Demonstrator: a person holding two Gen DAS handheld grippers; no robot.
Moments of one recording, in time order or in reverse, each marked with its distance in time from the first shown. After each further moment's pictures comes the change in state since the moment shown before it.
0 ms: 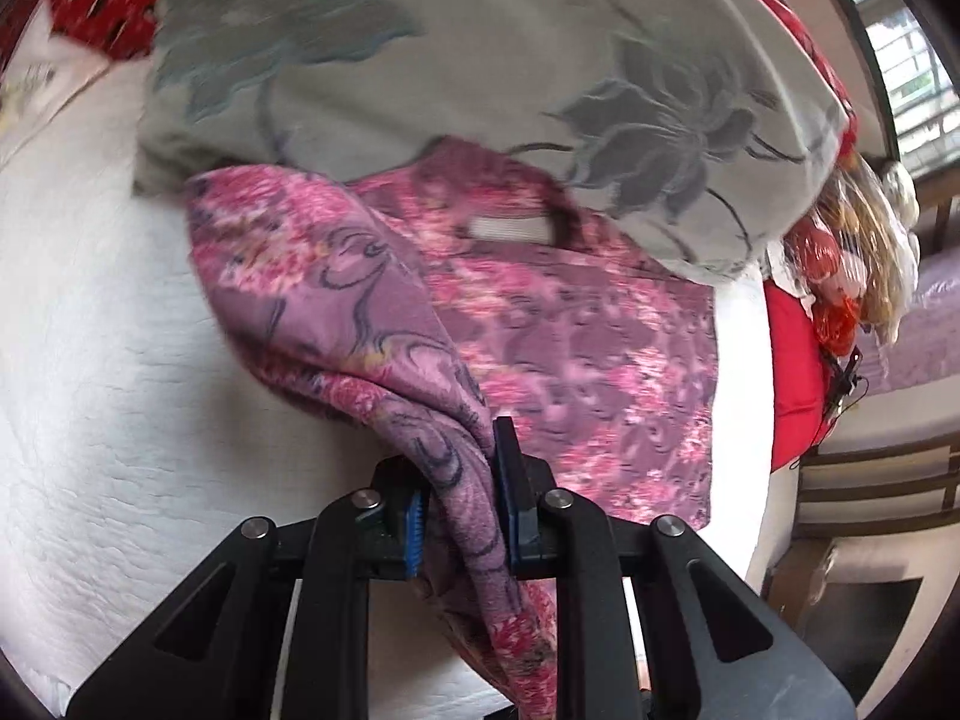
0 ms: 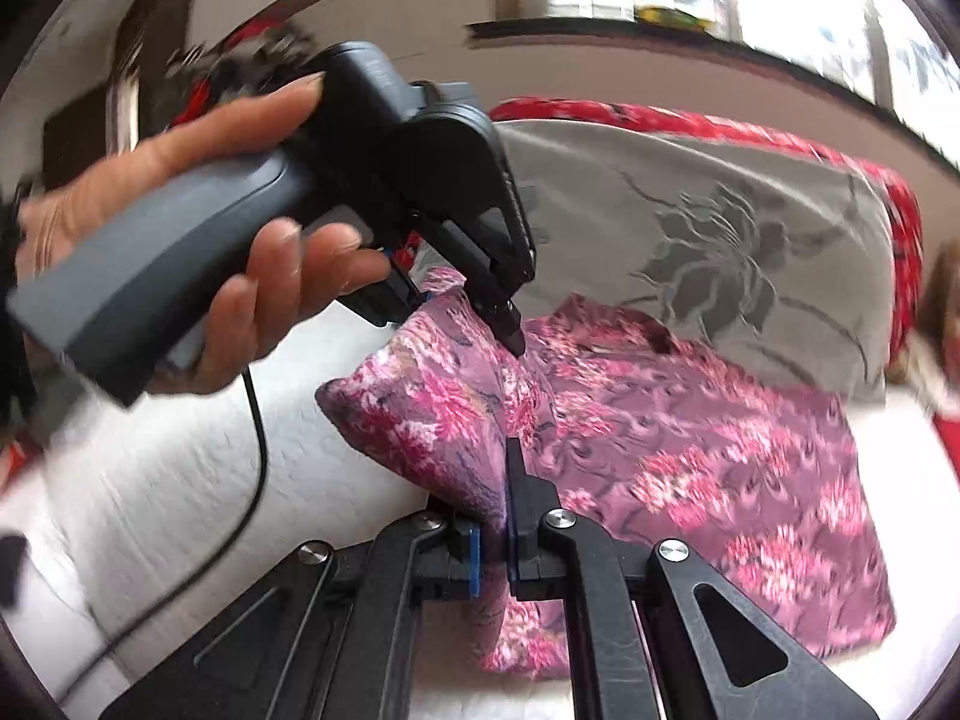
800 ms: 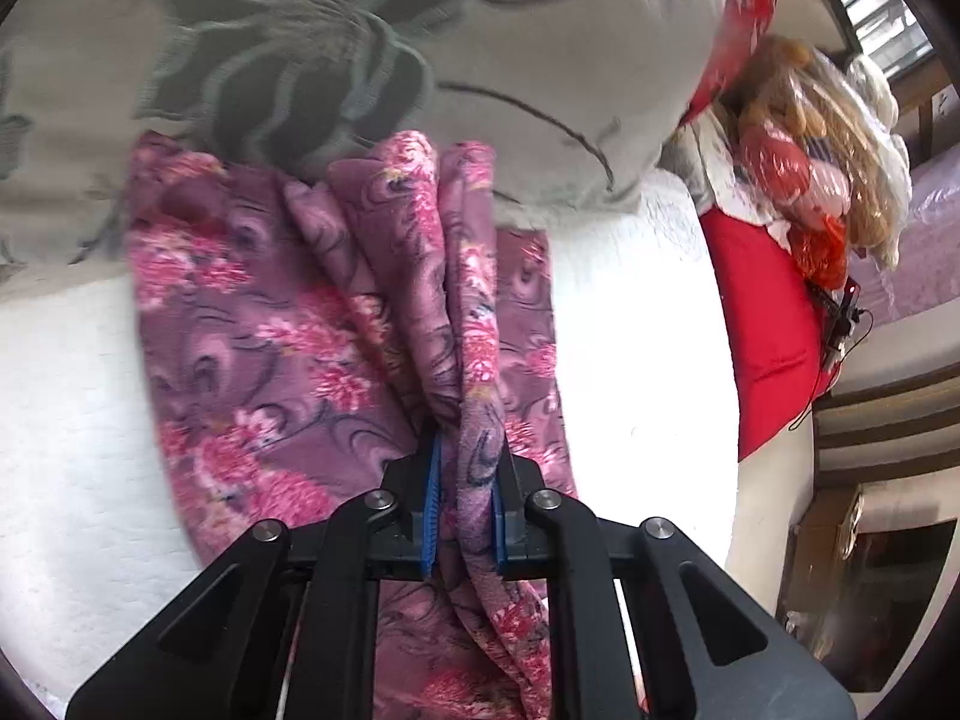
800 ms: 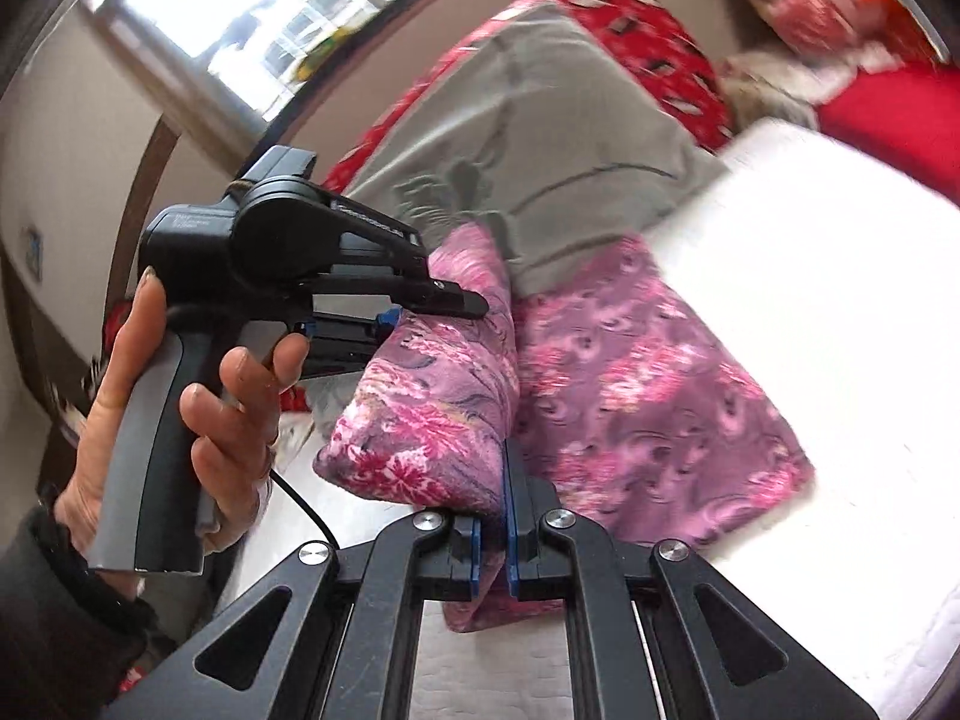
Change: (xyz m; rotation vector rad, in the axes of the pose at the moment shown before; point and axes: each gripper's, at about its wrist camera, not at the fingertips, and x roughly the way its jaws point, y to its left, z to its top) left arm 0.077 -0.195 0.004 0.156 0.054 0.016; right arm -0.063 -0.223 -0.039 0.750 0.000 0.071
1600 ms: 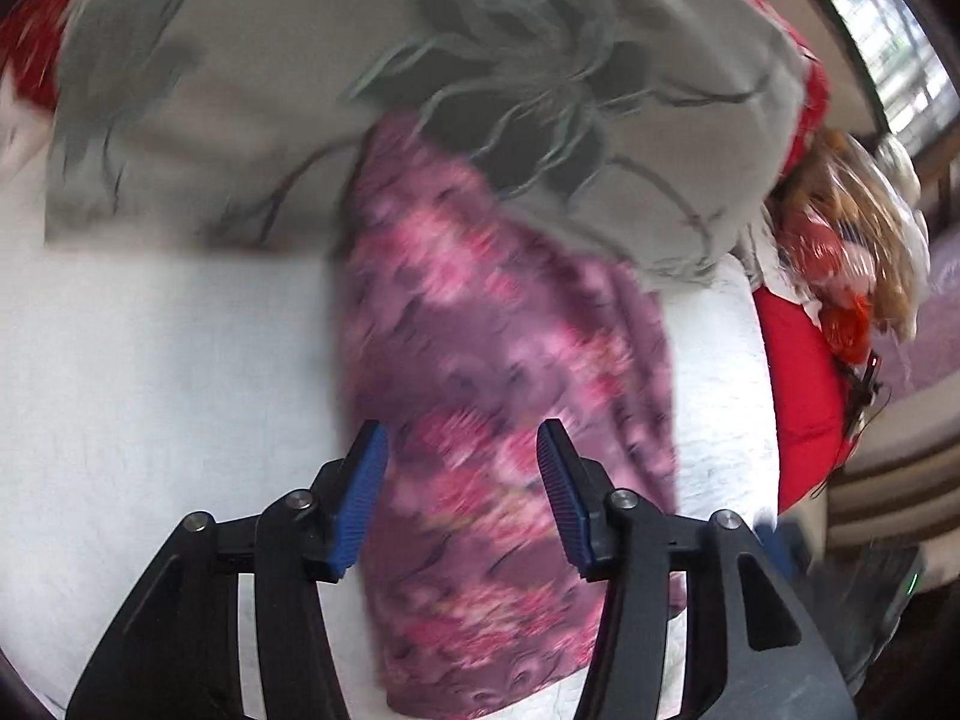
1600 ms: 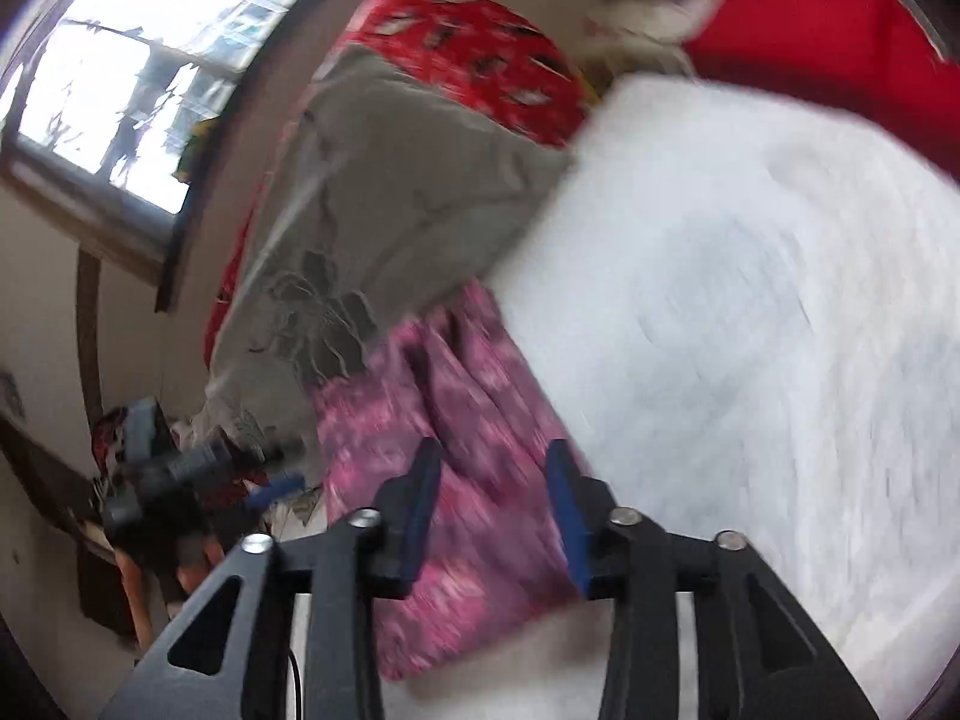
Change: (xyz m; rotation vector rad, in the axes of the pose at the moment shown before) left arm -0.033 0.109 -0.045 -0.149 -0.175 0.023; right arm -0.004 -0.082 0.082 0.118 0.023 -0.017
